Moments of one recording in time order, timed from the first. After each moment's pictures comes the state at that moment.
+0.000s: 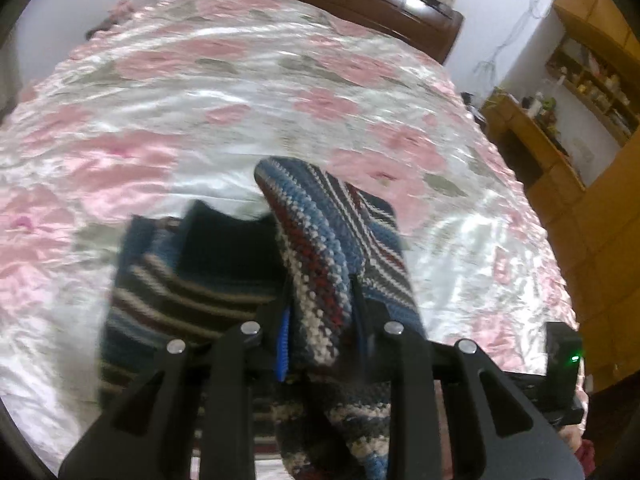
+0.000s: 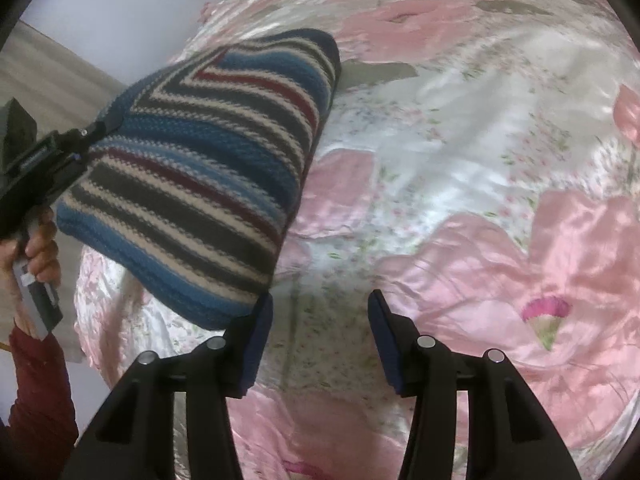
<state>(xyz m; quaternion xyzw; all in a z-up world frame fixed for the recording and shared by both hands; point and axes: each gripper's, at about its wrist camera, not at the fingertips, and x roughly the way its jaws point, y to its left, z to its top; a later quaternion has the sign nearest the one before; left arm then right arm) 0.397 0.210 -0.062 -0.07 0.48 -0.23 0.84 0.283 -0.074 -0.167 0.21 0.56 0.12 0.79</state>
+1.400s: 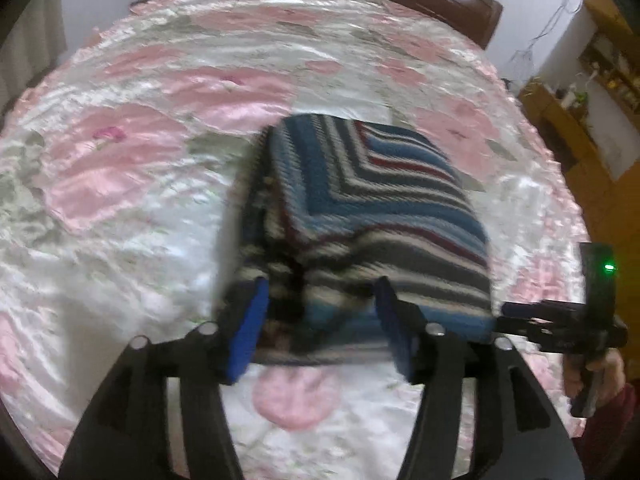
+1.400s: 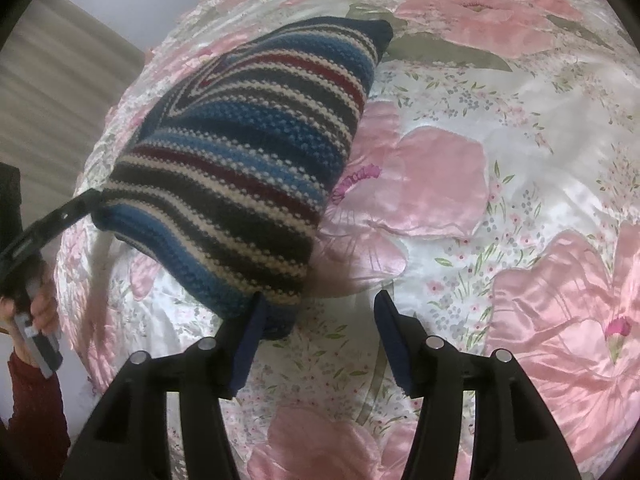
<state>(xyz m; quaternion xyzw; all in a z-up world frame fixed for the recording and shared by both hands) 0.345 0.321 -0.111 -0.05 0.53 -0.20 0.82 0.308 0.006 -0.176 0.15 0.60 0.12 0.77</state>
